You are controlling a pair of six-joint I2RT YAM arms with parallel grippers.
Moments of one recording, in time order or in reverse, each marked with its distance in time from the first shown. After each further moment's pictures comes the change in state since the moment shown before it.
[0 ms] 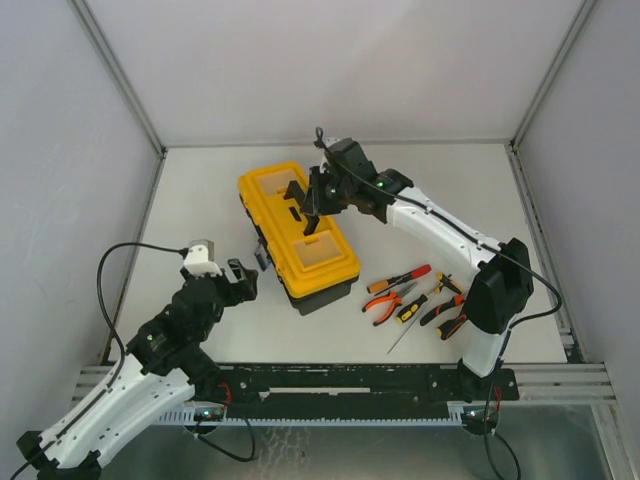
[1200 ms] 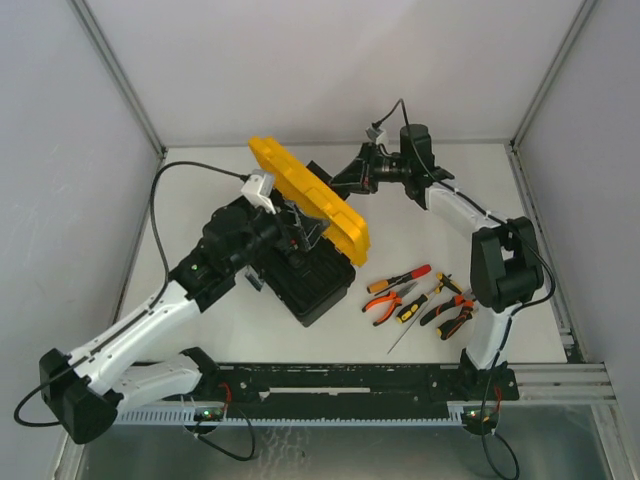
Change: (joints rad) left arm 0.013 0.569 0.367 0.498 0.533 0.051; right arm -0.428 0.069 -0.267 0.687 -0.910 0.452
